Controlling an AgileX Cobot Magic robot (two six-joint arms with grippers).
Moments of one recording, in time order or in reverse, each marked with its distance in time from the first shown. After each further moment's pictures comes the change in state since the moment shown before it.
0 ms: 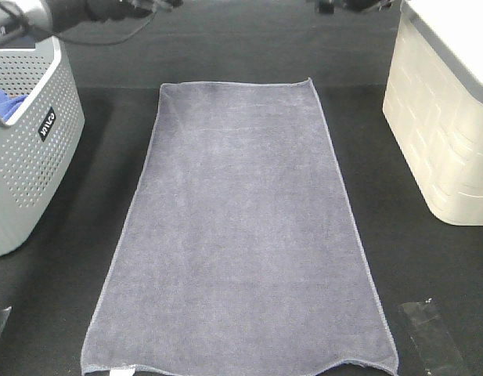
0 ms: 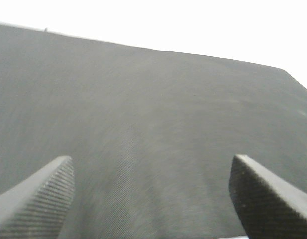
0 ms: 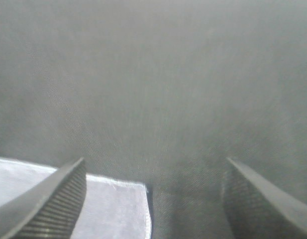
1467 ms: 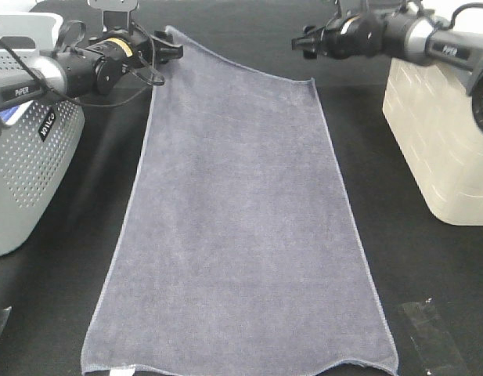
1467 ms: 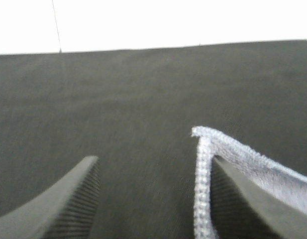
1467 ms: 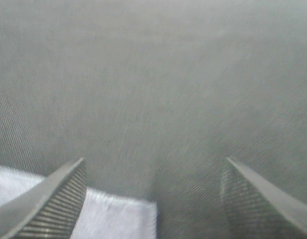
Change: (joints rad) left arm 0.053 0.175 0.093 0.231 -0.334 -0.005; right arm 0.001 0.216 -0.001 -0.013 -0.318 0.000
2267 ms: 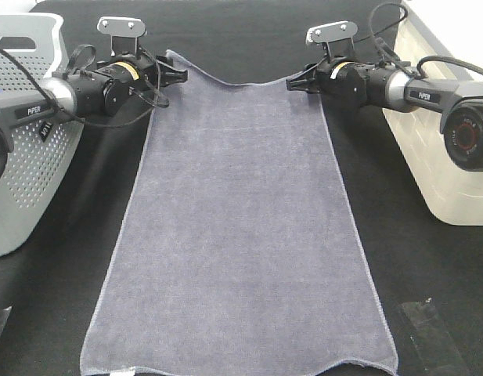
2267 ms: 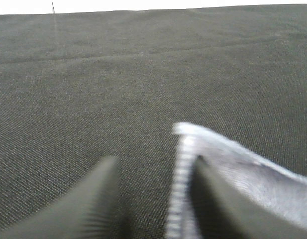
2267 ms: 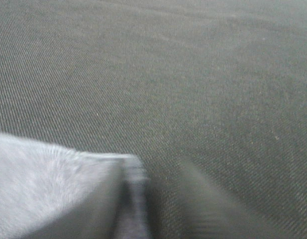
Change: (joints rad) left arm -0.004 0.069 0.000 0.002 -0.021 0.000; right arm 0.000 0.159 0.000 -0.084 -0.217 0.000
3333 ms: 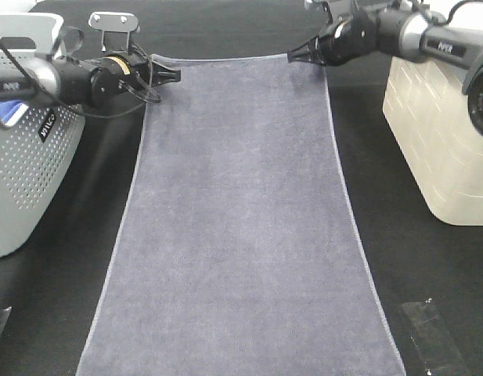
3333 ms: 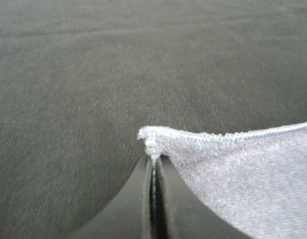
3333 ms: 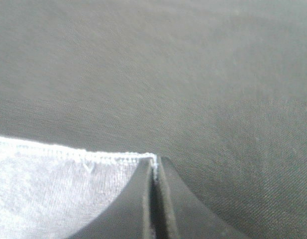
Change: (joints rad) left arm 0.001 -0.143 0.197 0.000 0.034 0.000; right arm 0.012 -0.155 0.000 -0.004 0.311 -0.007
